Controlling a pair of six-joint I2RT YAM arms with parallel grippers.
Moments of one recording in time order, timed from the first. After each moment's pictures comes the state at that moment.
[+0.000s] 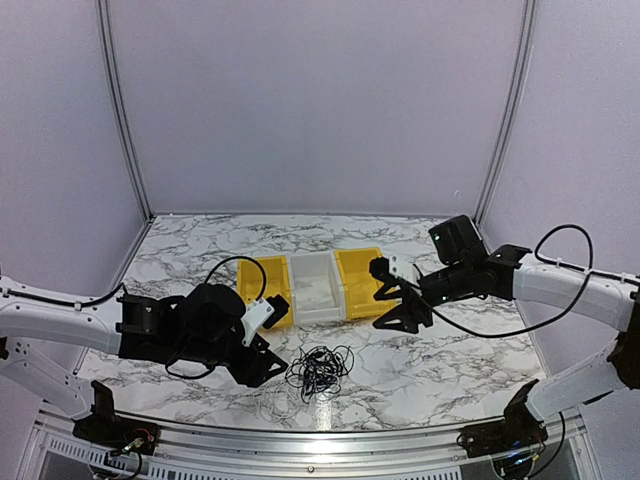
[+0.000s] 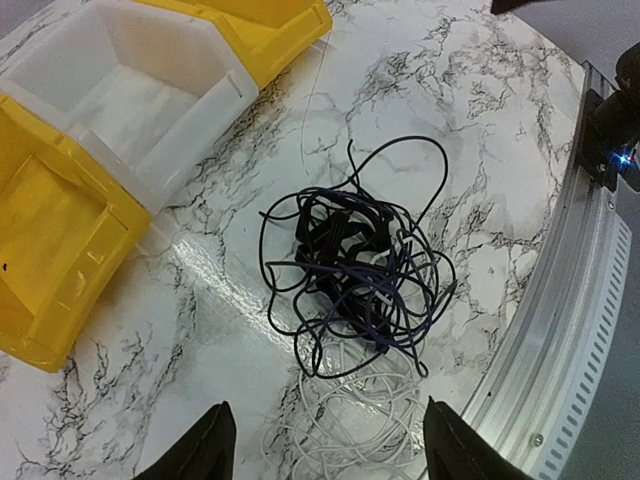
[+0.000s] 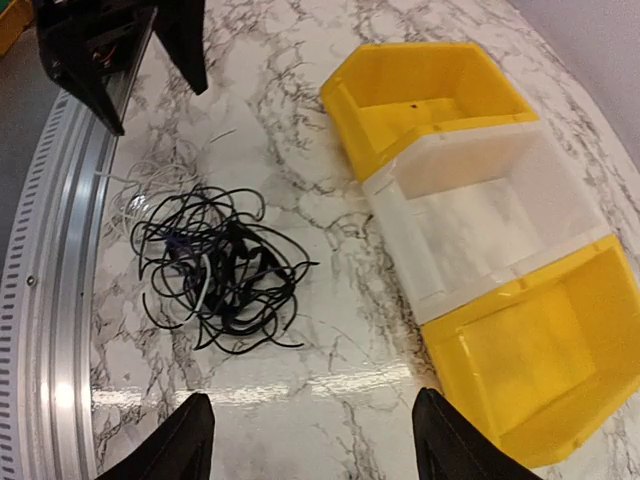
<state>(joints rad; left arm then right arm) -1.19 1.29 0.79 -0.28 -0.08 -0.28 0.60 1.27 0.90 -0.40 -0.59 -0.58</state>
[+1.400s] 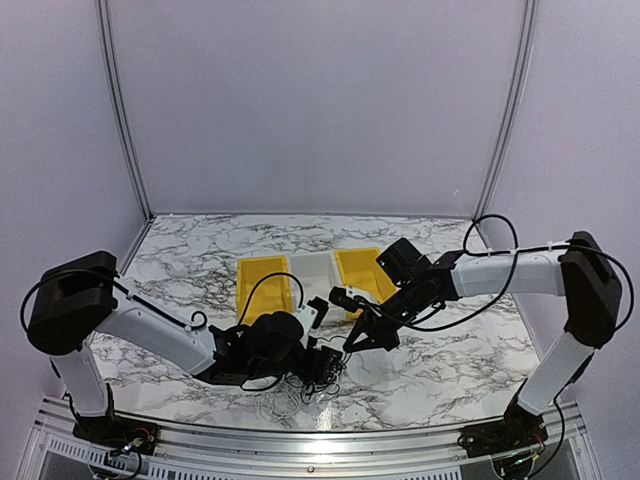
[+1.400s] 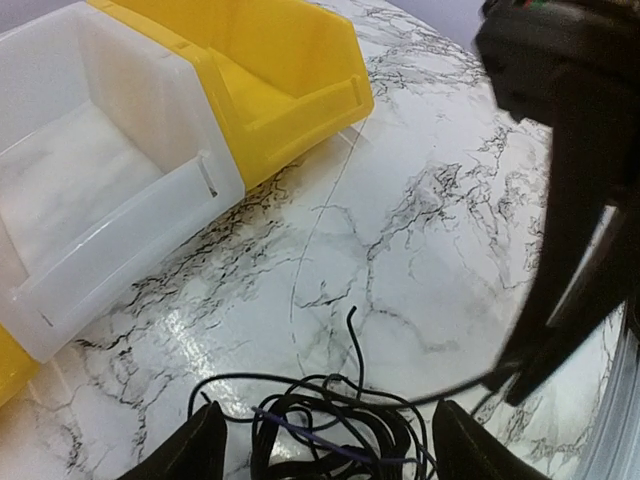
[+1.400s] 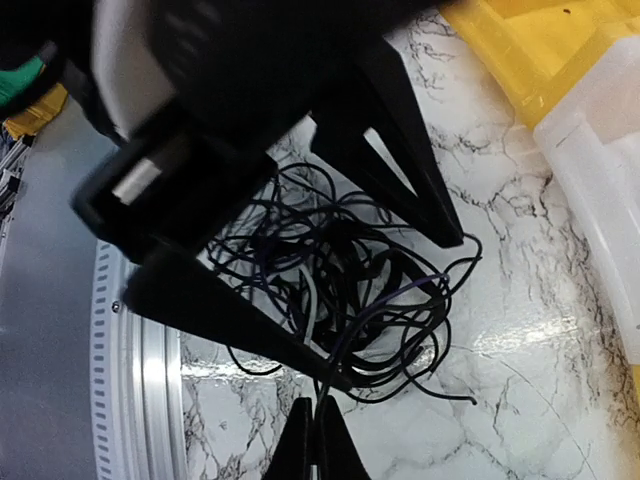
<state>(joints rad) -1.21 1.81 0.83 0.41 -0.25 -0.46 0.74 1.67 1.00 -0.44 -0.77 -0.40</state>
